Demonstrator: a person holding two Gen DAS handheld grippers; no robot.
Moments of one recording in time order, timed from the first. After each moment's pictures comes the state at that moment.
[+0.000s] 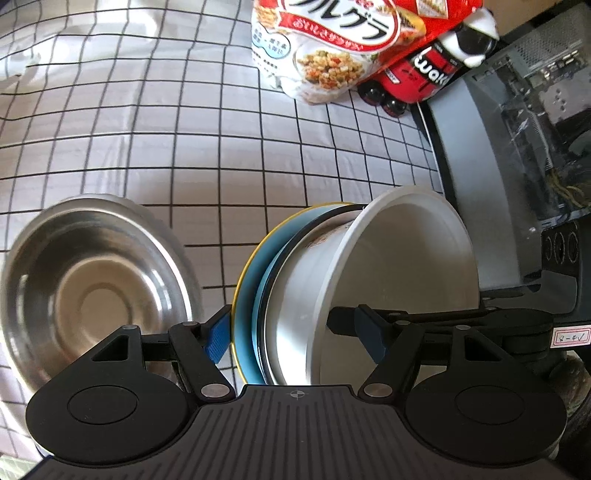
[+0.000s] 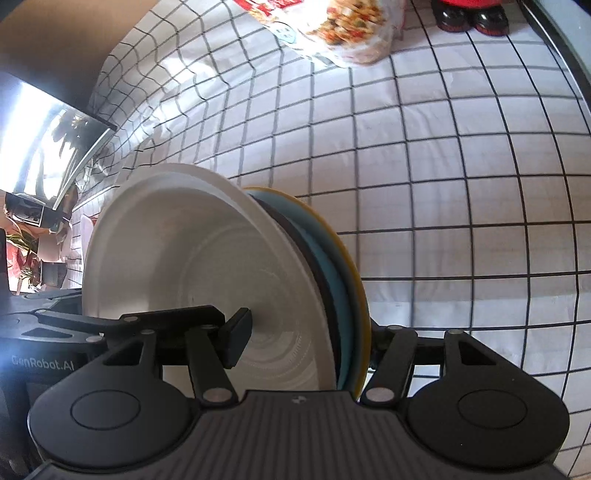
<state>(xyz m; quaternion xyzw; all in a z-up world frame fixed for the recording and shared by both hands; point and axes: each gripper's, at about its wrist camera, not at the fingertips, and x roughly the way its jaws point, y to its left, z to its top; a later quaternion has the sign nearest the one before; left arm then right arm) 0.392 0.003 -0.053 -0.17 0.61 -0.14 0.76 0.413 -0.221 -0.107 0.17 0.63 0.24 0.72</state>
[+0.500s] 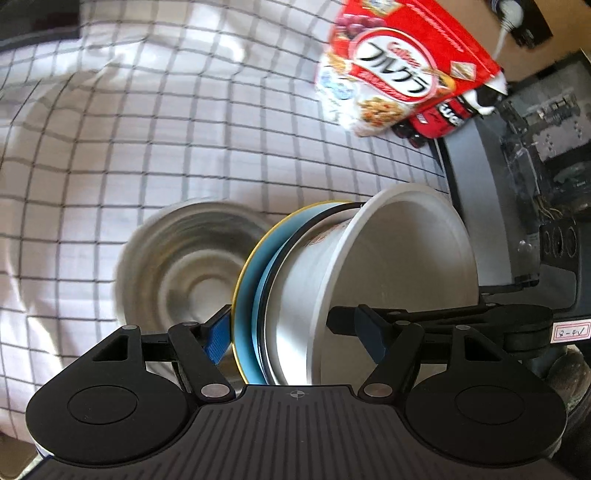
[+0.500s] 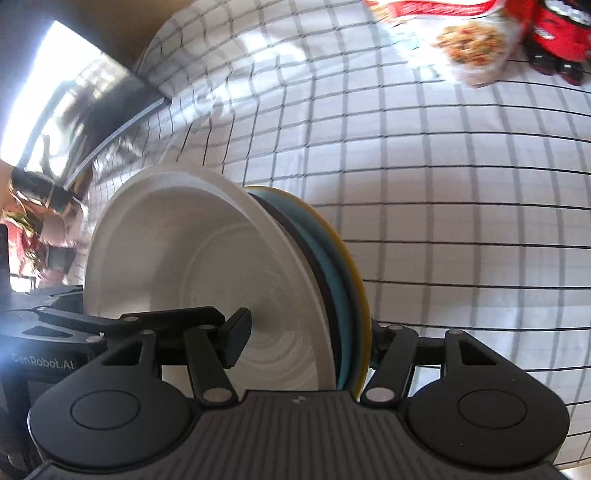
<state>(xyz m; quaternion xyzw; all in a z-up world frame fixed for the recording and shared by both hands) 0.360 0.121 -0.032 -0.20 0.59 -0.14 0.77 0.403 -0.098 -0.067 0.12 0.64 0.25 0.72</state>
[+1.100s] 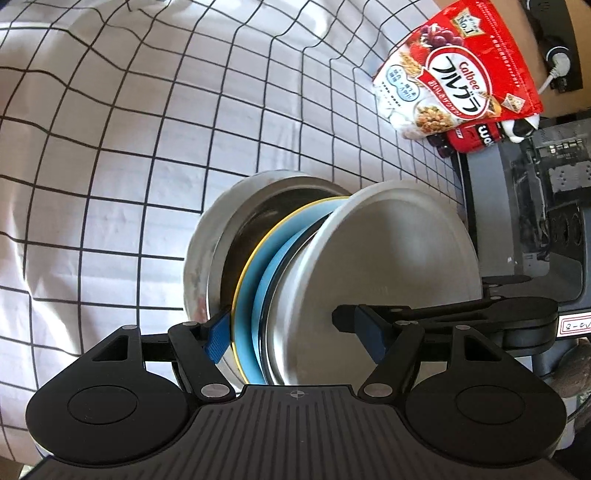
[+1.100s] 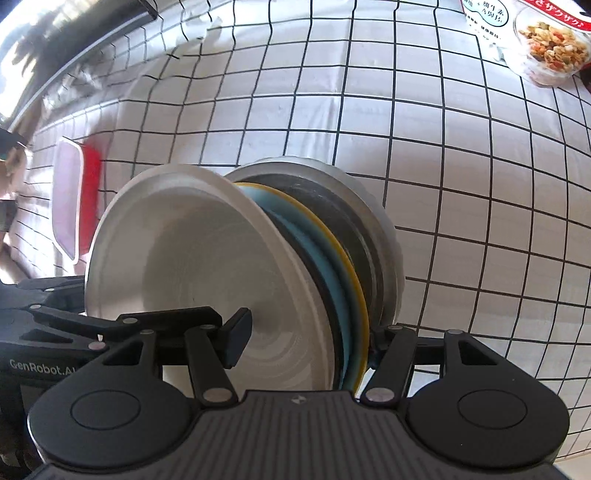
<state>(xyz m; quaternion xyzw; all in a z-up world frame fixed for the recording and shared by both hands) 0.357 0.197 -0.107 -0.28 0.60 -0.16 0.73 0.418 -0.007 -0.101 0.01 0.69 0.20 0.69</state>
